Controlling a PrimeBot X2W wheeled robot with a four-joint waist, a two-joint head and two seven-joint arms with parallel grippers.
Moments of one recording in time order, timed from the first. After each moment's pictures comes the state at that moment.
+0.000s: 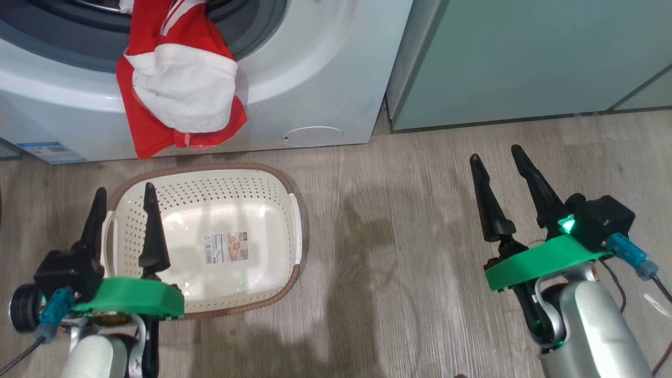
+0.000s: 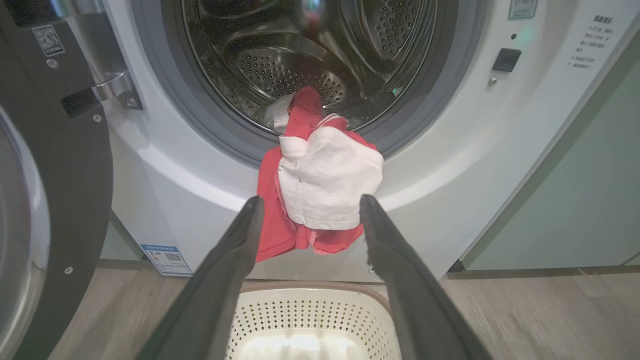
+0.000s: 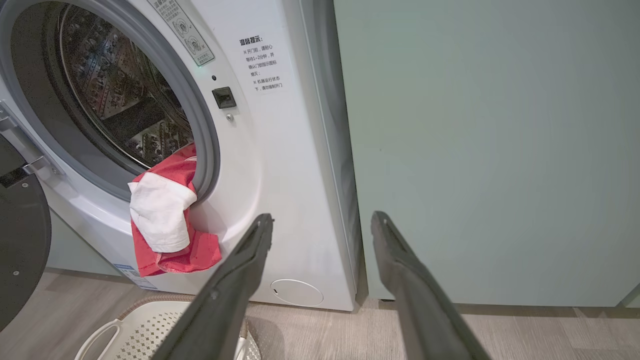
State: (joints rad) left arm -0.04 0.20 -0.10 -0.07 -0.30 0.19 -0.19; right arm -0.17 -0.05 0.08 0.10 0.26 0.13 -0.17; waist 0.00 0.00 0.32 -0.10
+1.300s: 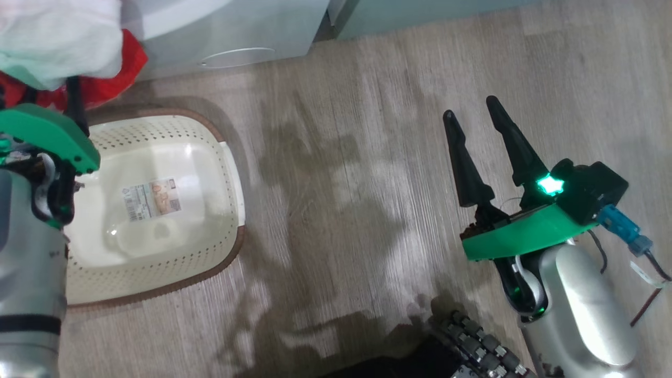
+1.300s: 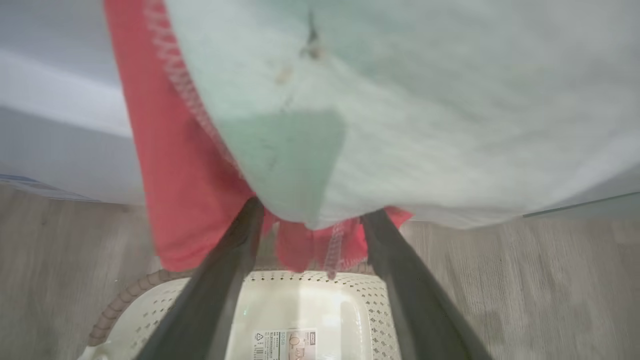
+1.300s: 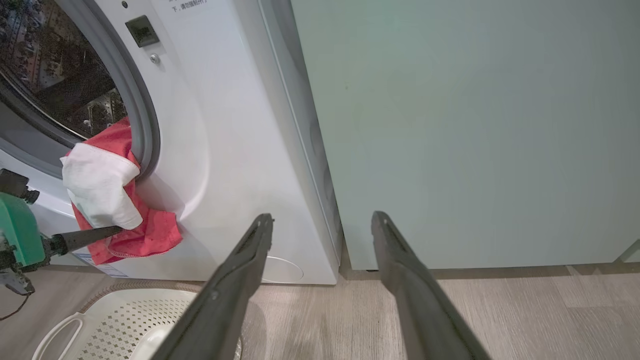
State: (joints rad) left arm -0.74 0.31 -0.06 0.73 -0.48 0.01 0.01; right arm -0.30 -0.05 0.19 0.08 0.31 0.13 -0.23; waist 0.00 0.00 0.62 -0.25
